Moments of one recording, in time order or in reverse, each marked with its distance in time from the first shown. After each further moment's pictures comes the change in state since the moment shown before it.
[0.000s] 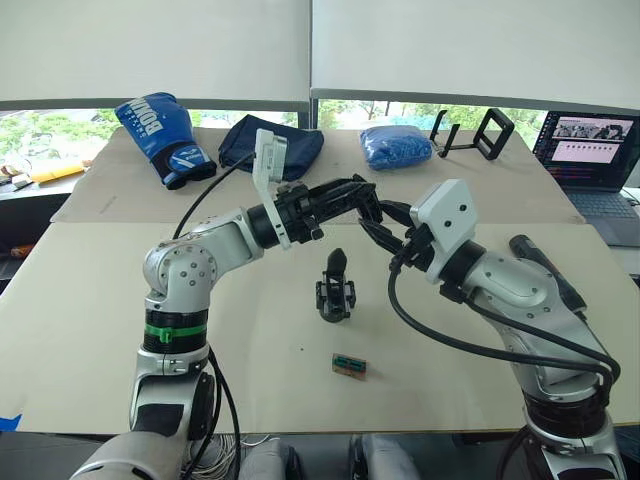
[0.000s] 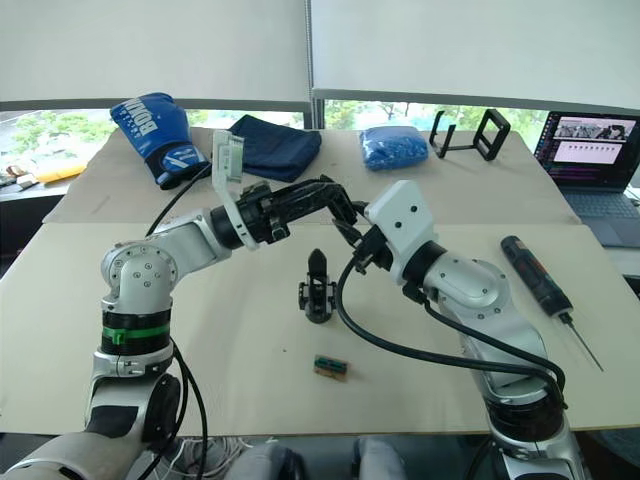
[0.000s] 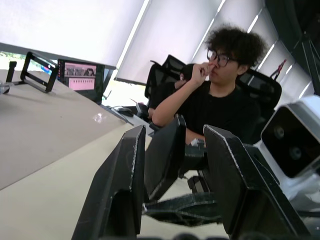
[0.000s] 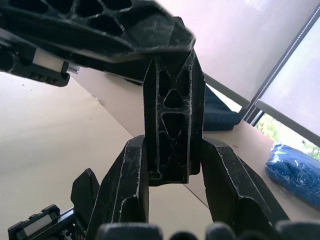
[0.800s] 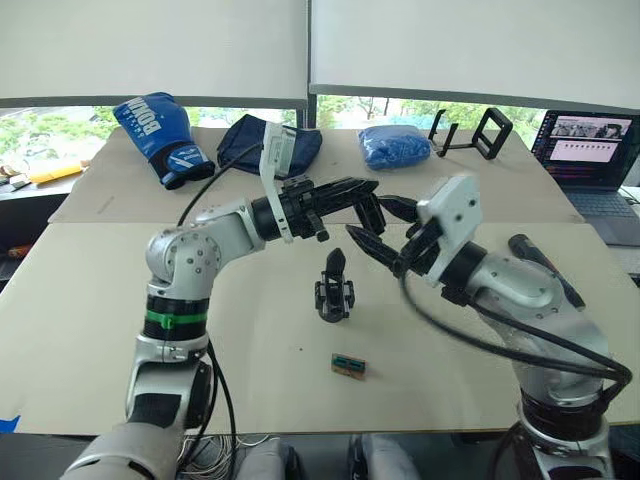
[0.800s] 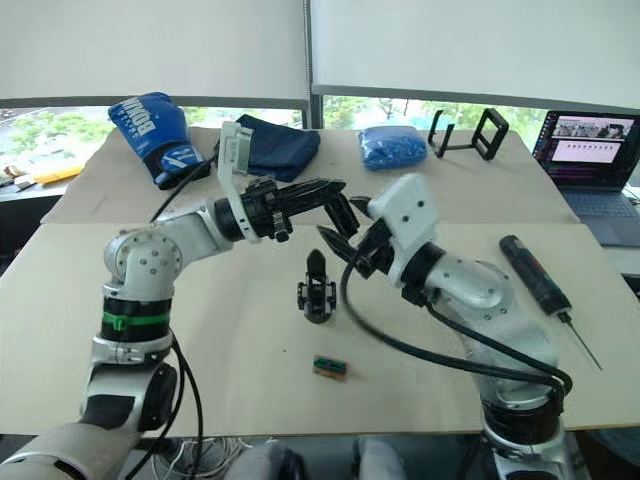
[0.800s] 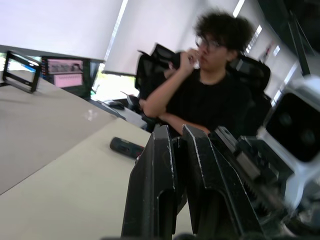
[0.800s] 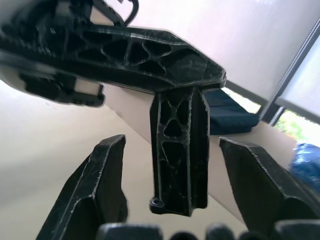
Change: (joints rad) left arm -0.086 0.109 -0.109 0.083 0.089 -0.045 -0.240; right arm -0.047 0.095 -0.183 -0.061 0.344 0.243 0.011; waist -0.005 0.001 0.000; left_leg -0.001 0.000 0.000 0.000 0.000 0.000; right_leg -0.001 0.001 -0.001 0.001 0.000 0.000
